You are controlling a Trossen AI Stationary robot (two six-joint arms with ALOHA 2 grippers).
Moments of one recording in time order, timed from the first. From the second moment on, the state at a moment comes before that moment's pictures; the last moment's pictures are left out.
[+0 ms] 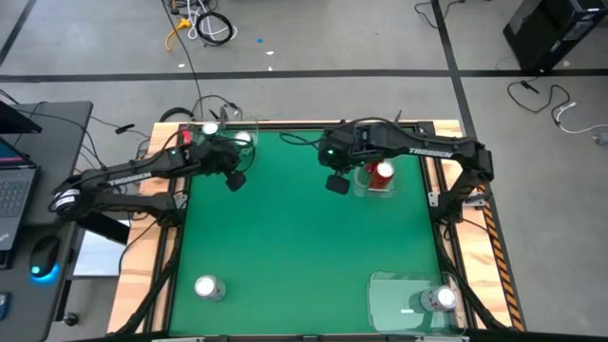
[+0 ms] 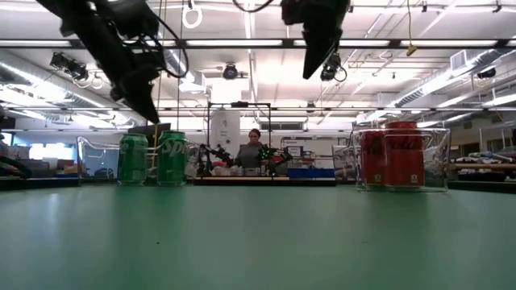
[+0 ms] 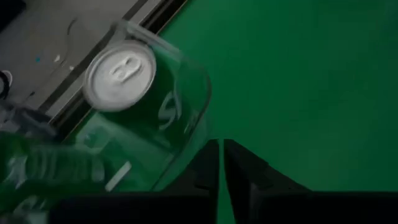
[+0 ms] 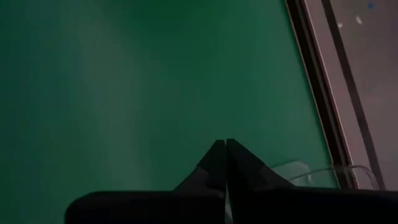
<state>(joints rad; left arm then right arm) 0.44 0.97 0.70 -0.58 -0.23 -0.08 -0.16 1.72 1.73 -1.17 0.22 0.05</state>
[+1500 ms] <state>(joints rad) 0.39 1.20 0.79 -0.45 -0.42 -0.03 -0.26 1.63 1.73 -1.18 0.10 -0.20</state>
